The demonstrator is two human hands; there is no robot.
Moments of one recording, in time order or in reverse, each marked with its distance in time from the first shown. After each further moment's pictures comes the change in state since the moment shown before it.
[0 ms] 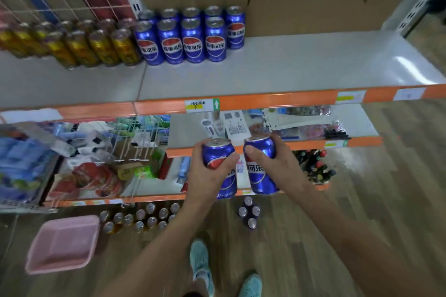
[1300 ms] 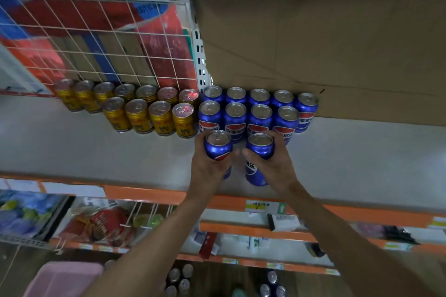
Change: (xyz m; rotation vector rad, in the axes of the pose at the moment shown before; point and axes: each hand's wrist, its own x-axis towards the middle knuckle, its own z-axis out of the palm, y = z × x) left_hand 0.257 0.095 -0.112 0.054 0.171 0.317; right_hand 0.238 -0.128 0.137 0.034 0.016 -0.301
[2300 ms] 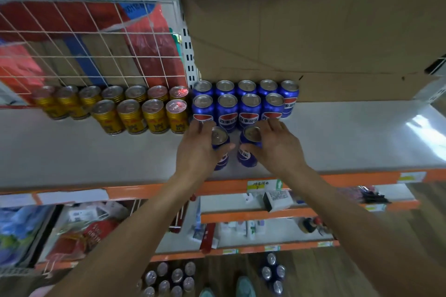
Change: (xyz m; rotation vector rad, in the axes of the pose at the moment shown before) left_hand 0.014 0.023 -0.042 0.899 -0.227 0.405; right_hand -0.026 -0.036 -0.002 -1.103 0.099 -0.294
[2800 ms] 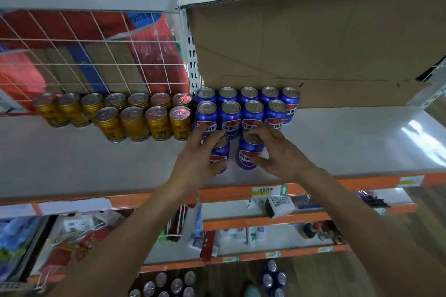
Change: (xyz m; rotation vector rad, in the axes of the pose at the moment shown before) left_hand -0.004 -0.032 -0.004 -0.067 -0.142 0.144; right_hand 0.007 0.013 0.000 0.279 -0.258 -0.128
